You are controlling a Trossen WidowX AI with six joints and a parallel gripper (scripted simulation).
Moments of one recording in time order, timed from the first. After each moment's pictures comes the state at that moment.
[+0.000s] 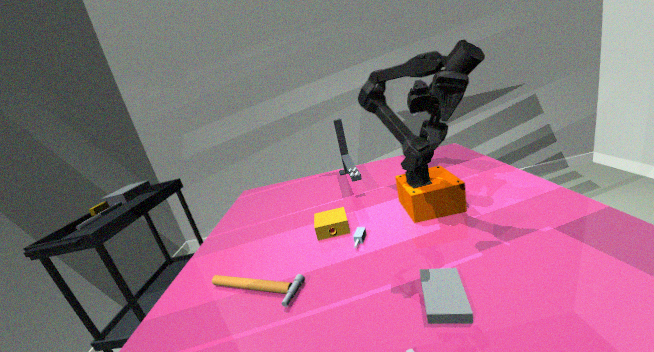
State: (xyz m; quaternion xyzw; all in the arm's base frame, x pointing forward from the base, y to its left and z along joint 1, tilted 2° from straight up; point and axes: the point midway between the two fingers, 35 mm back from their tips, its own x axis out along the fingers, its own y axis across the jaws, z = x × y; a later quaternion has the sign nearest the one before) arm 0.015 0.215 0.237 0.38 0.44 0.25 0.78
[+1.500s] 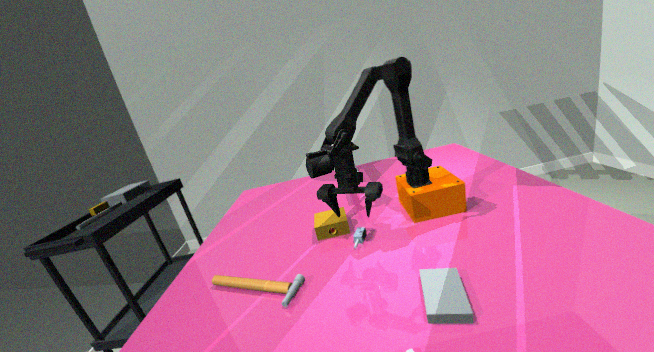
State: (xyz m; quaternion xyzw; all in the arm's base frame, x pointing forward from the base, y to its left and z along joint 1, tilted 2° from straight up) arm 0.244 0.086 0.026 0.62 0.38 -0.57 0.38
